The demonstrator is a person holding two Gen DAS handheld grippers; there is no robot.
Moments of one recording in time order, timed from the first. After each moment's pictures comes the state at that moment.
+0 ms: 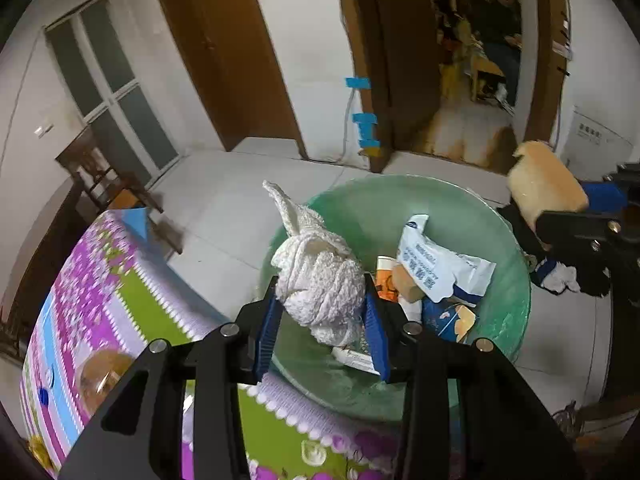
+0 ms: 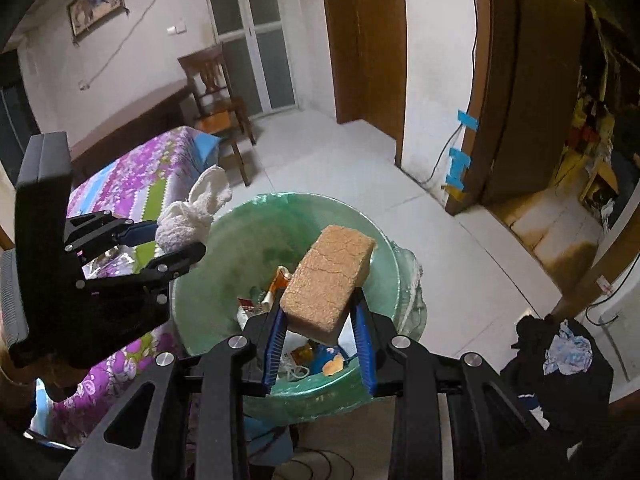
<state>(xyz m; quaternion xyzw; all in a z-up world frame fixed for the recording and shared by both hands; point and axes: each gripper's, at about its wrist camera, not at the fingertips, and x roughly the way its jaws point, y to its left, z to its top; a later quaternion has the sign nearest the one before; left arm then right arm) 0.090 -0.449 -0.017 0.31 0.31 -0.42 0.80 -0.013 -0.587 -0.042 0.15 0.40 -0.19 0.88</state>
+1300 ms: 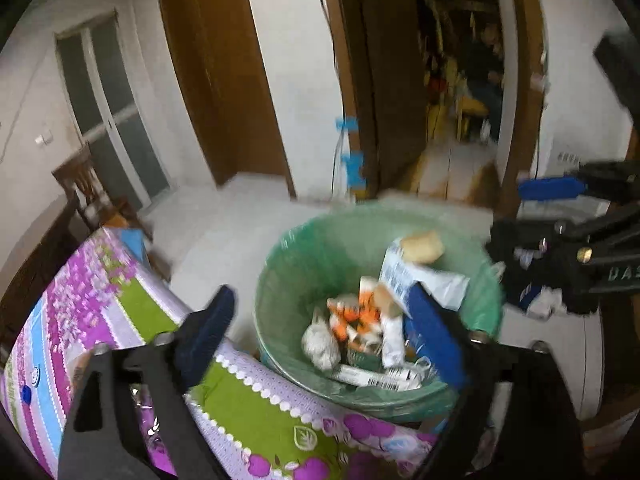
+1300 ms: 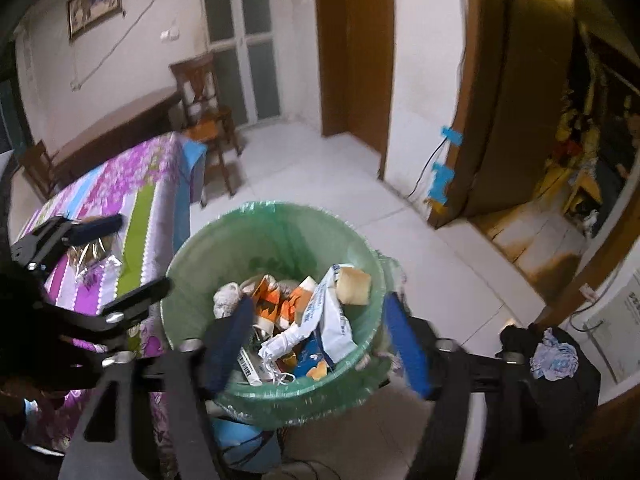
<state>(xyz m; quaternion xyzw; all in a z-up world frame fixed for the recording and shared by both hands) 0.061 -0.402 0.002 0.24 0.23 -0.46 0.82 -0.032 -0.562 -0.040 0.12 0.35 -0.24 0.90</state>
